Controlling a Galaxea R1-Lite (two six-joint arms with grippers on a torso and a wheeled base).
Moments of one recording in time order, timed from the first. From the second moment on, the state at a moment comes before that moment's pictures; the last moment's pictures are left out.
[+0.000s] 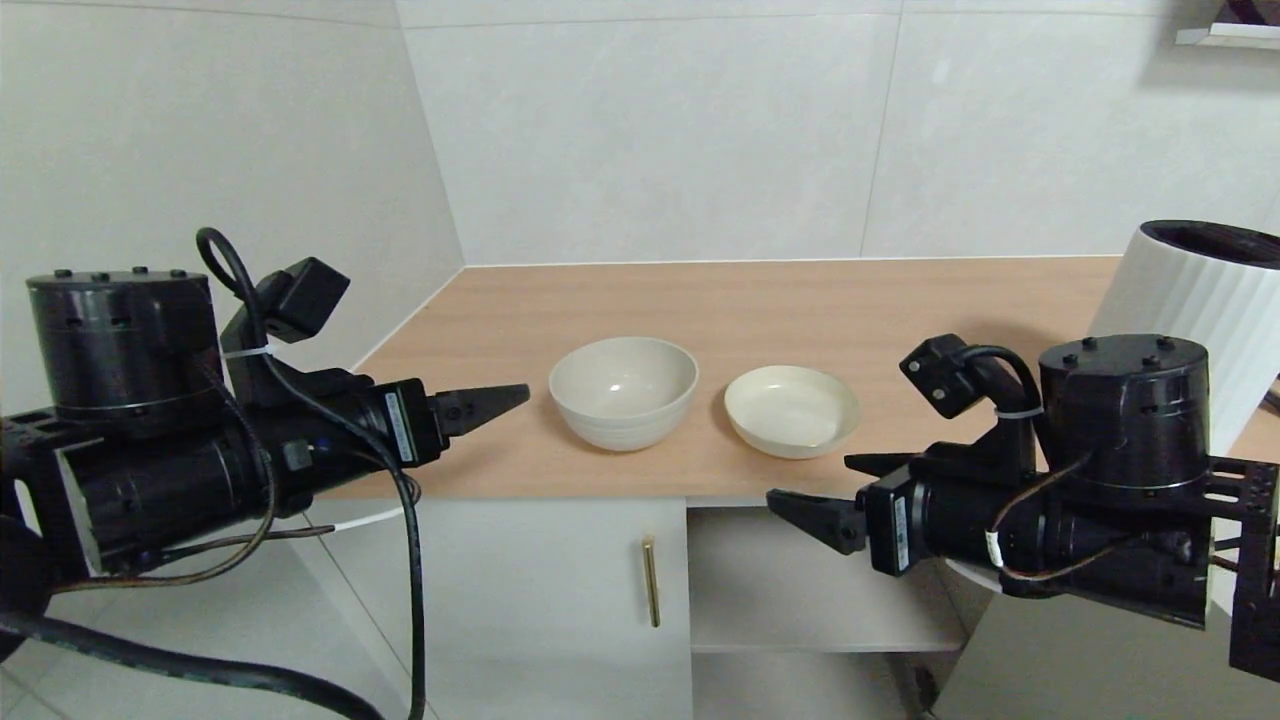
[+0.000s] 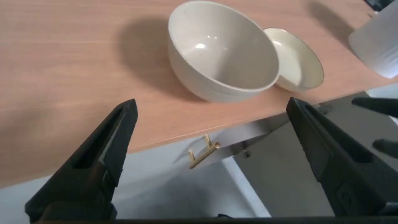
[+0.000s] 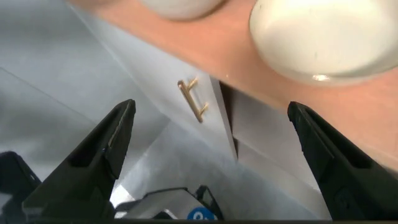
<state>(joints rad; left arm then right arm) -0.29 1.49 -0.74 -0.46 -0.23 -0.31 0.68 1.61 -0.72 -0.56 0.07 0.18</state>
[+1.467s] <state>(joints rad) -0.36 1.77 -1.04 -0.27 -0.09 -0.79 0.52 1.80 -1.21 -0.13 -0.17 0.43</state>
